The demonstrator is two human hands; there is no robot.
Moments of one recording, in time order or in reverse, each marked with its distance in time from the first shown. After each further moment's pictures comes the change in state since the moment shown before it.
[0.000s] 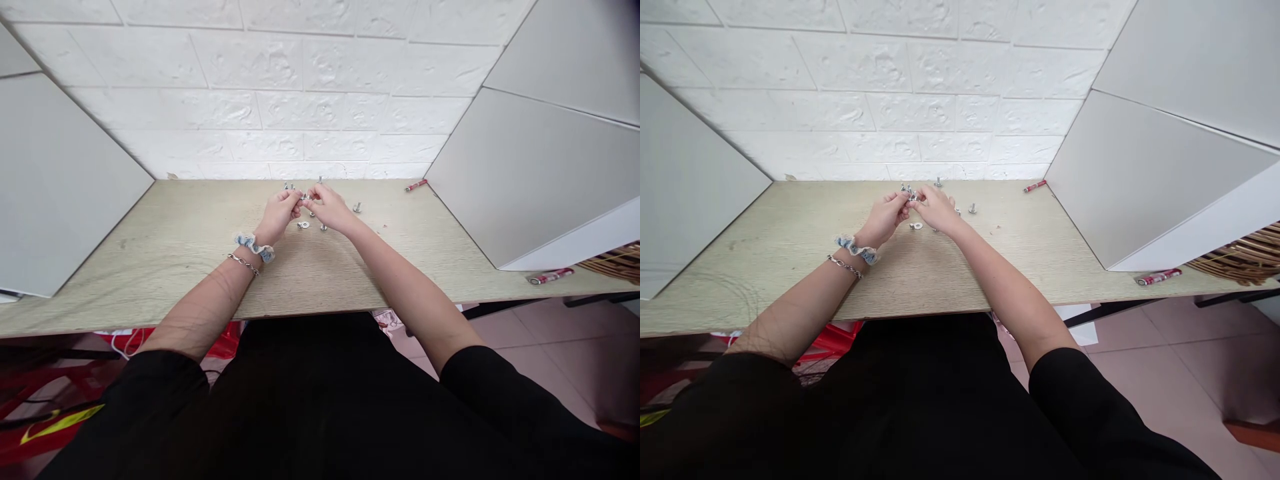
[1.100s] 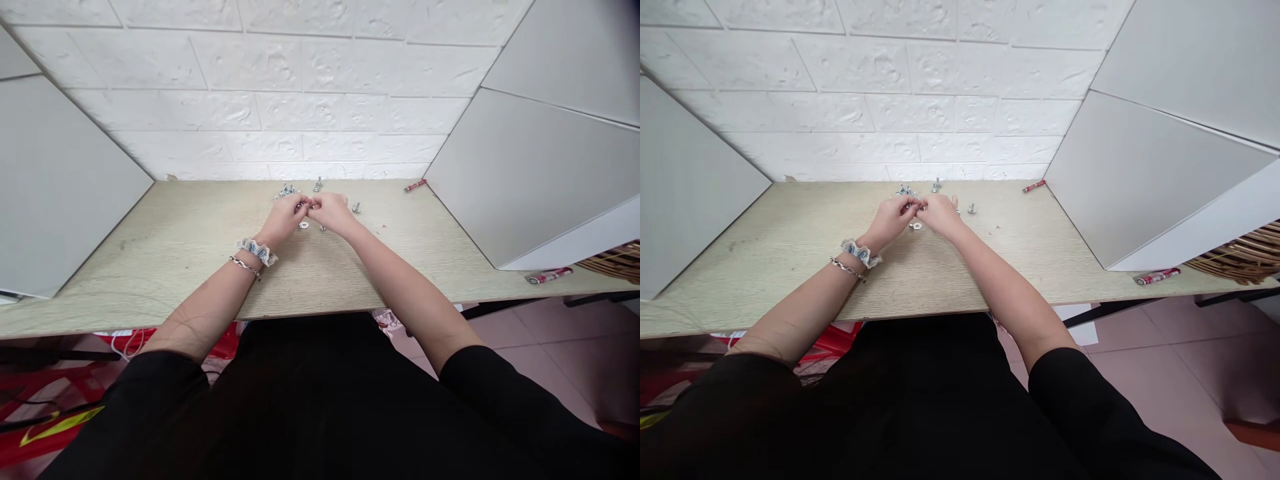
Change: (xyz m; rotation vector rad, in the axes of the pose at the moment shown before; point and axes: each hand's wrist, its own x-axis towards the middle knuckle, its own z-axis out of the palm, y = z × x) left_hand 0.007 -0.012 -0.008 0.806 -0.122 0.509; right_hand 0.001 0.008 0.005 -0.198 0.008 0.027
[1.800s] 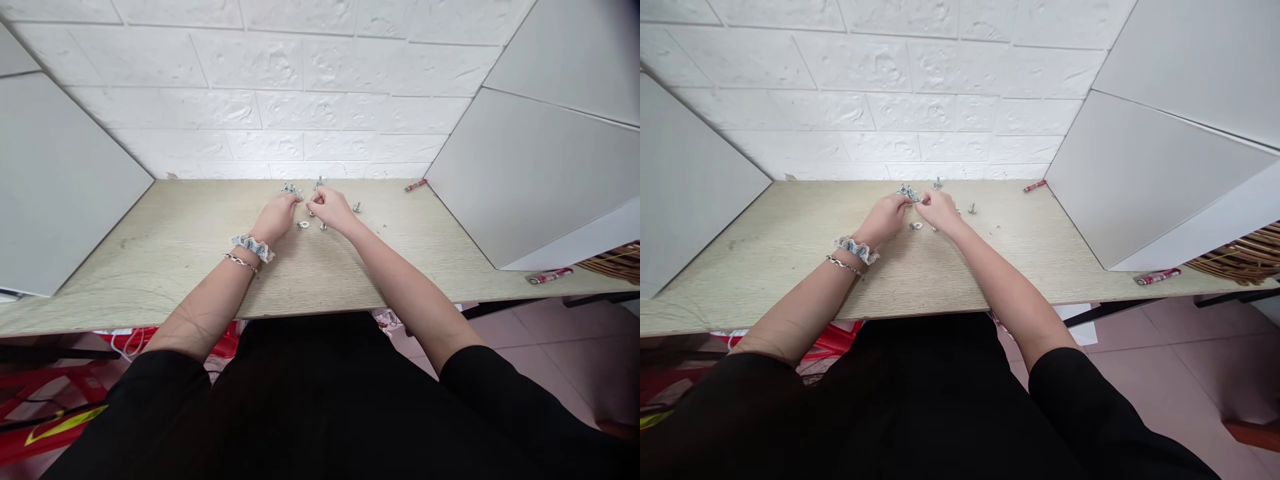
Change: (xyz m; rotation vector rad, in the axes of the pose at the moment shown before) left_hand 0.002 -0.017 -0.012 0.446 -0.132 0.013; right_hand -0.001 -0.002 -0.004 0.264 0.047 0.065
